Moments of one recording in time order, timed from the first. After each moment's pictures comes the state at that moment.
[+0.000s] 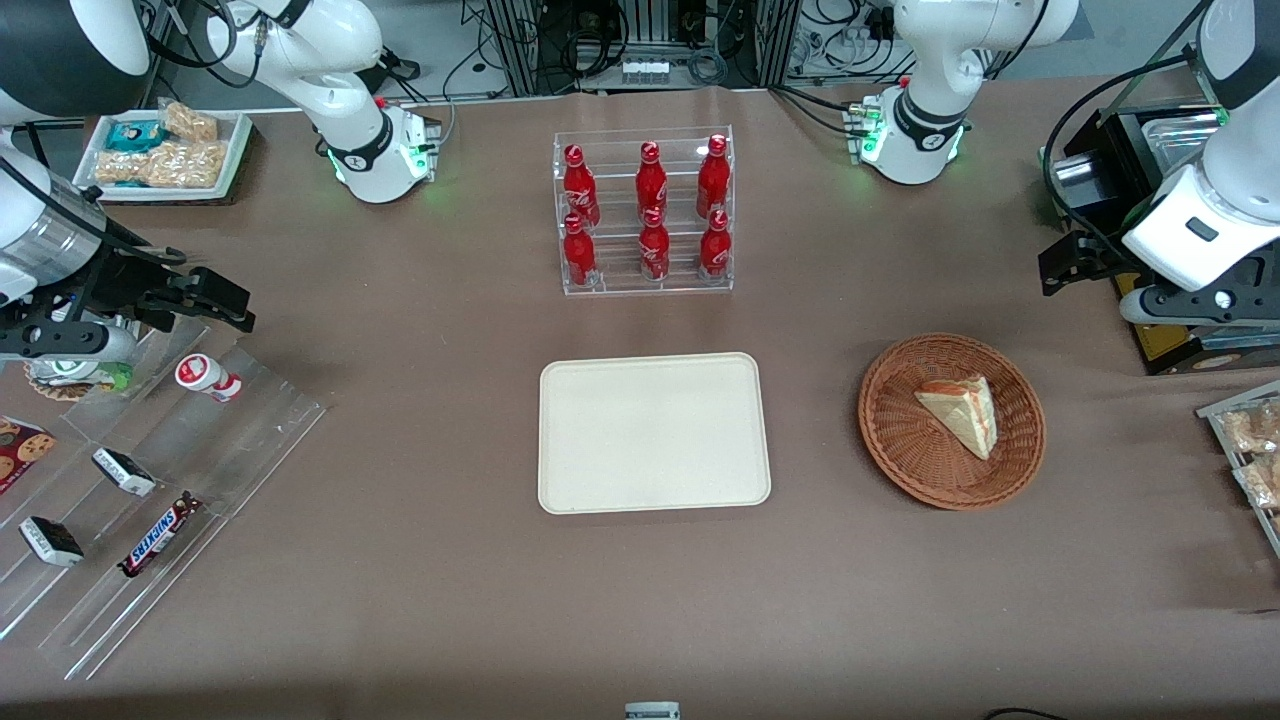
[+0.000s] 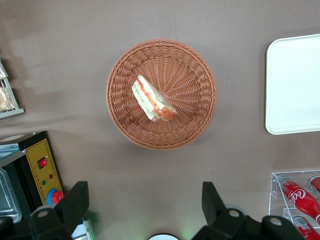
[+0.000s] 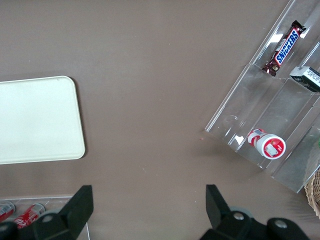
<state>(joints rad) -0.11 0.00 0.01 -1.61 0.05 1.52 -0.03</state>
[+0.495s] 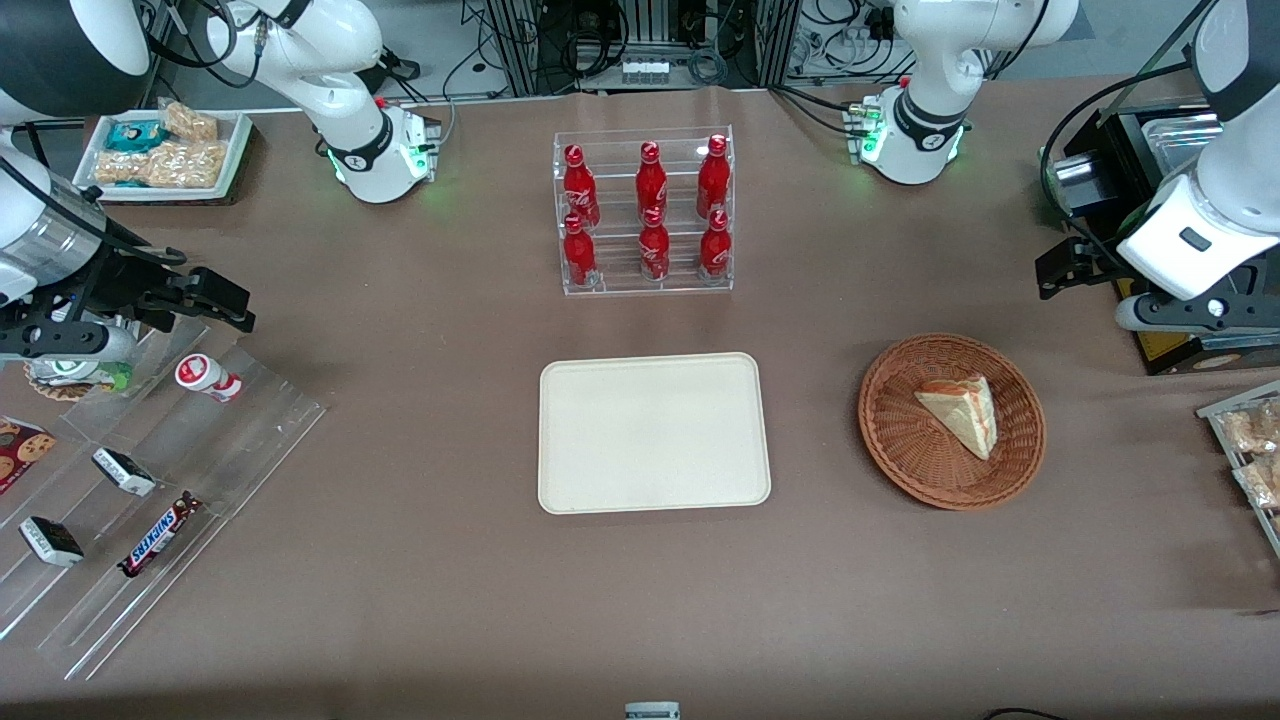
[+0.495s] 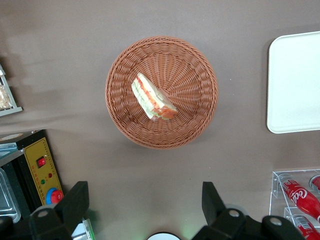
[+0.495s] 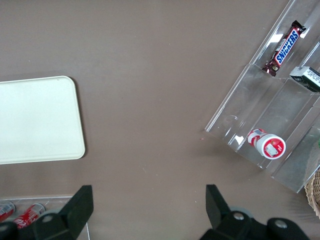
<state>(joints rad) -0.11 0.01 0.01 -1.61 0.05 1.52 -0.03</state>
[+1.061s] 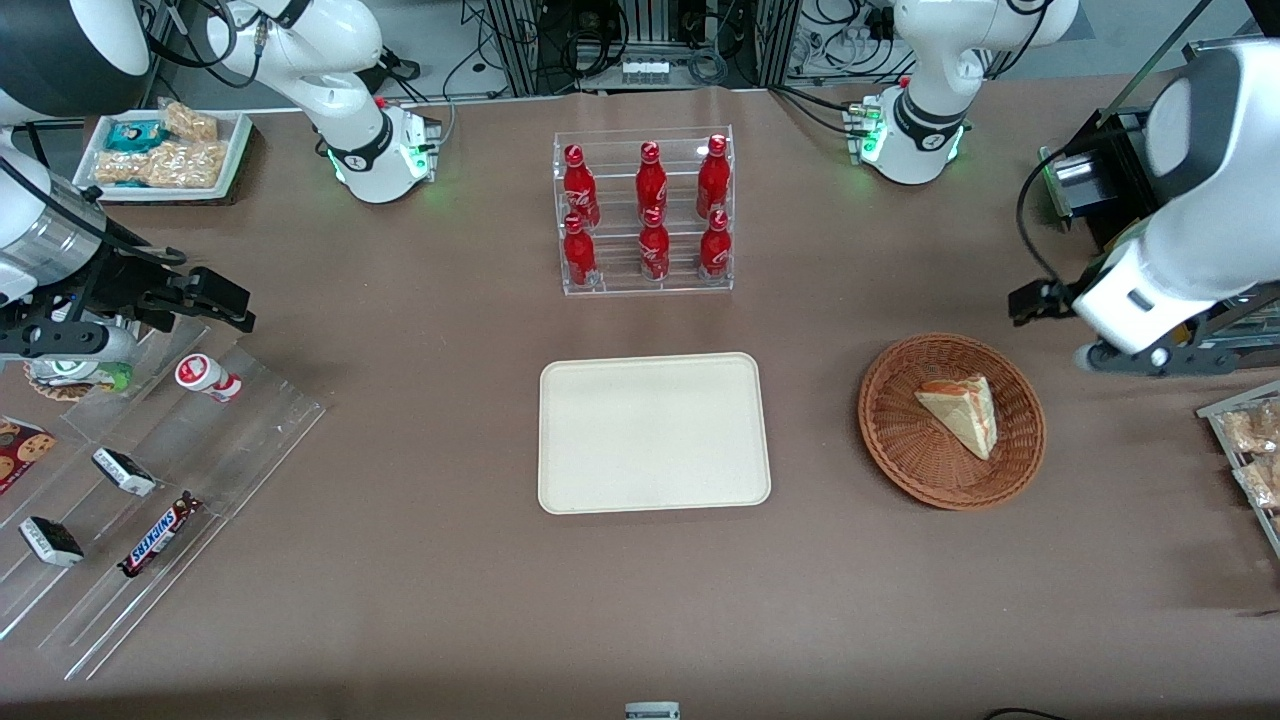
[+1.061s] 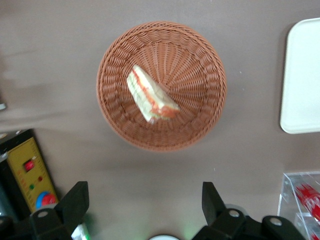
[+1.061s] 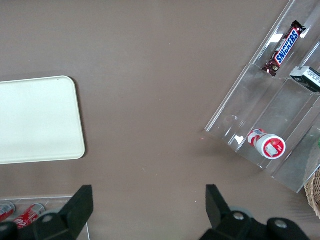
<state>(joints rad) -0.11 0.09 0.01 -1.74 0.05 1.66 -0.03</state>
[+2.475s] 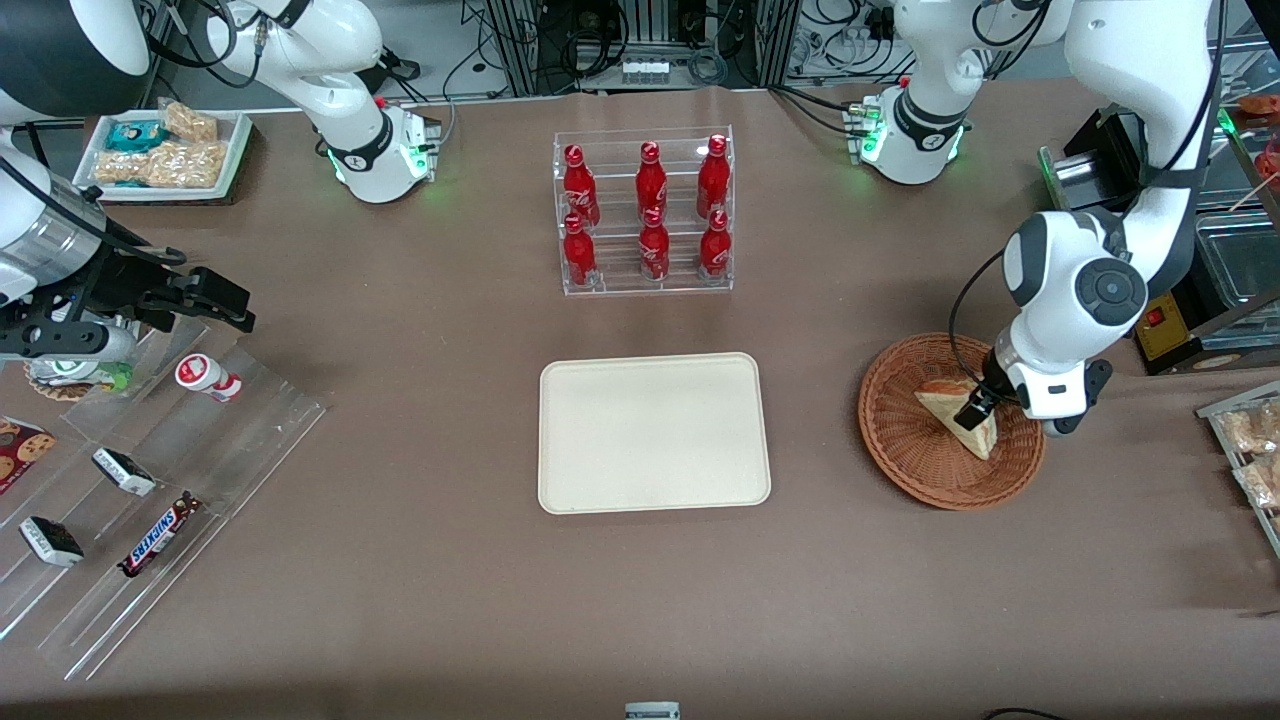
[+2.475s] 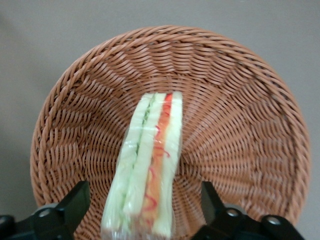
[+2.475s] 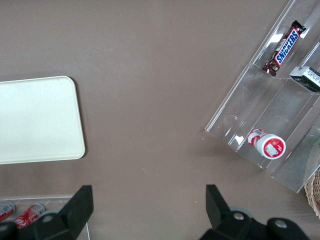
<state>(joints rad) -0.10 0.24 0.06 -2.23 0.05 2.47 -0.96</state>
